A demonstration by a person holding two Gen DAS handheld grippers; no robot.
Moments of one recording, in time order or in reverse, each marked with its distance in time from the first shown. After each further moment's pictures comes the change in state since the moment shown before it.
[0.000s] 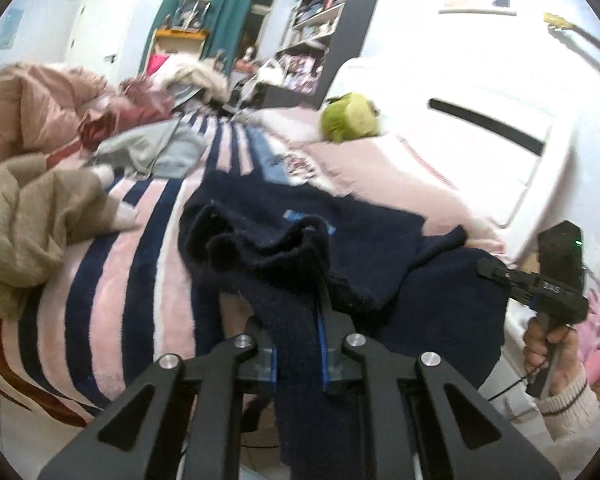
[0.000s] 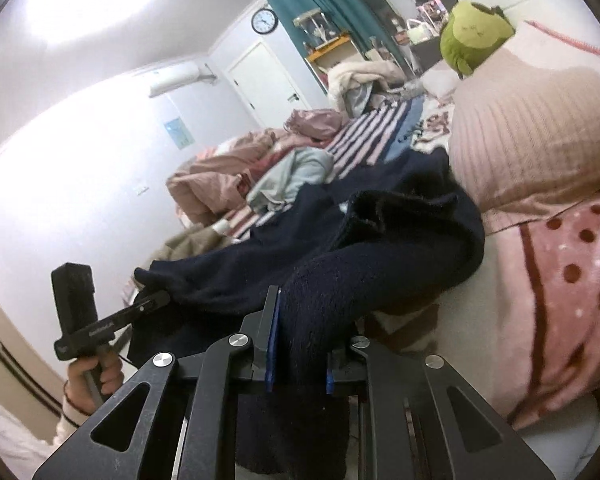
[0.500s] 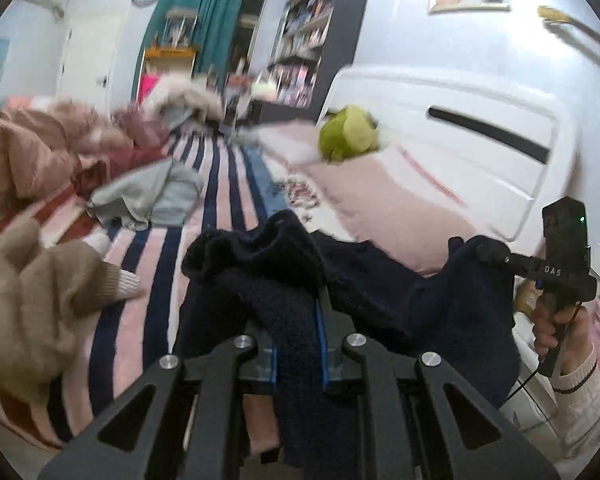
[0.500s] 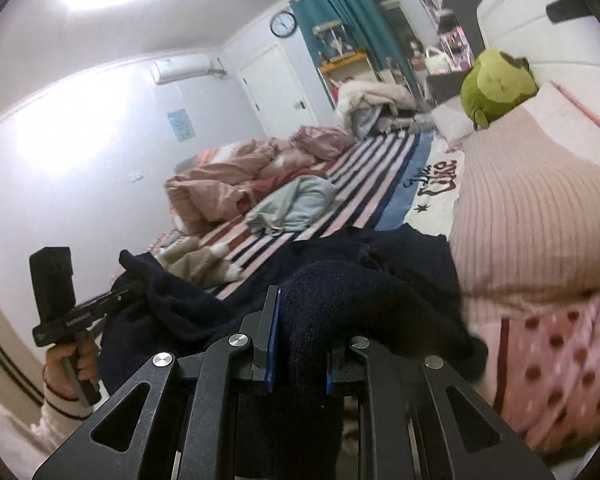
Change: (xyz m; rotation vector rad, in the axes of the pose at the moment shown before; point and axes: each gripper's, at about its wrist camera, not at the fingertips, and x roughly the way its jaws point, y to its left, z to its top) left arm 0.048 0.011 0.080 0.047 0.024 0.044; right arm 0.038 0.002 0.090 -0.105 0.039 -0.088
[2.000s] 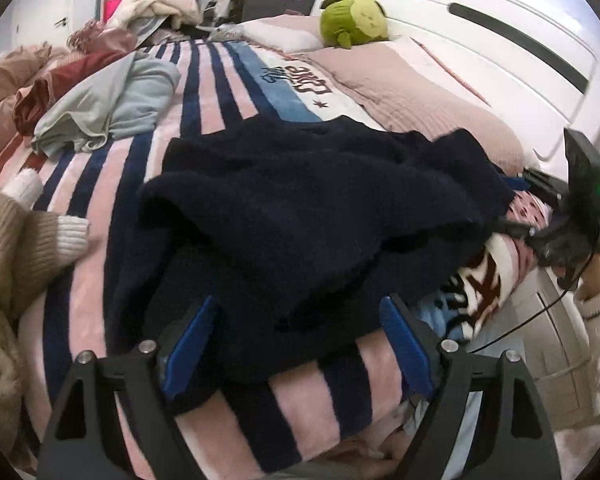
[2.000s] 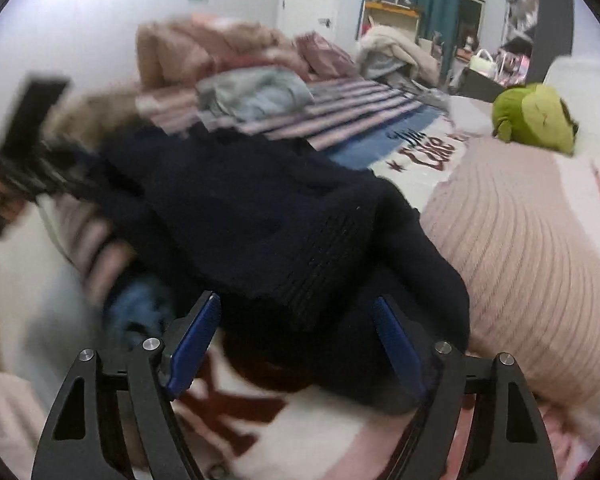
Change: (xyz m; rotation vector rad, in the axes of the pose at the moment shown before) left arm 0.119 0.041 -0.020 0.061 0.362 -0.023; right arm 0.087 -0.026 -0.028 -0.484 0.329 -0.274
